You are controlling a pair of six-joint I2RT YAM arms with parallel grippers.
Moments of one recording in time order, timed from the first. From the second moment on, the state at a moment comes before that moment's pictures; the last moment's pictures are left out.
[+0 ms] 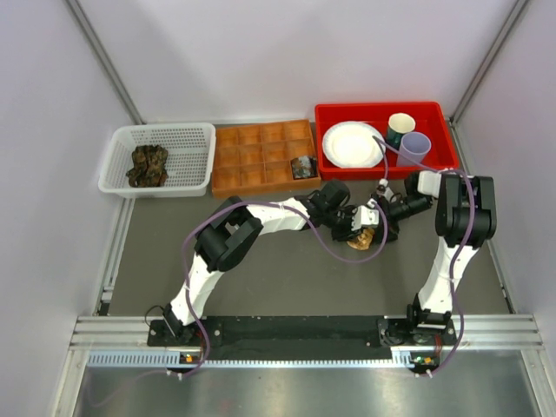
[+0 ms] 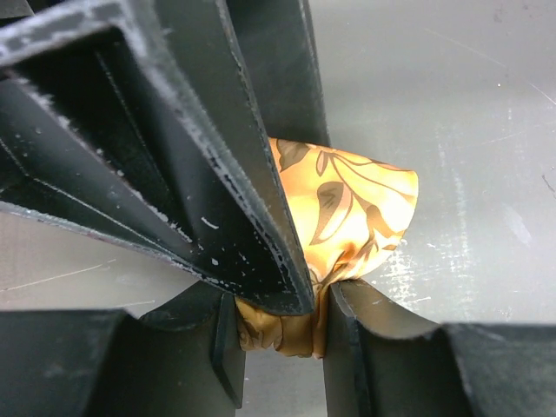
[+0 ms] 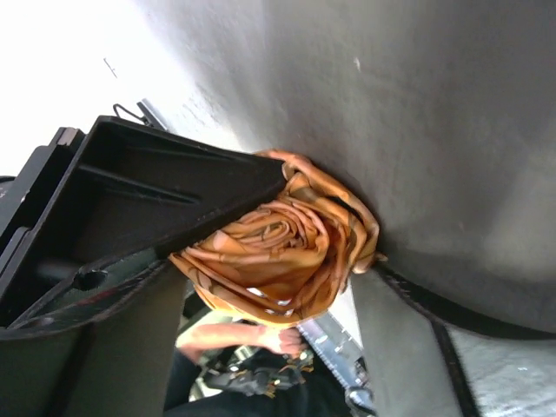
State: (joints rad) left arm -0.91 2.22 1.54 -0.08 0.57 0.58; right arm -0.08 2.03 1.18 -1.00 -0.91 -0.07
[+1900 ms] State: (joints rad) left arm -0.92 2.22 1.54 -0.10 0.56 0.57; right arm -0.12 1.94 1.11 -1.00 -0.97 -0.39
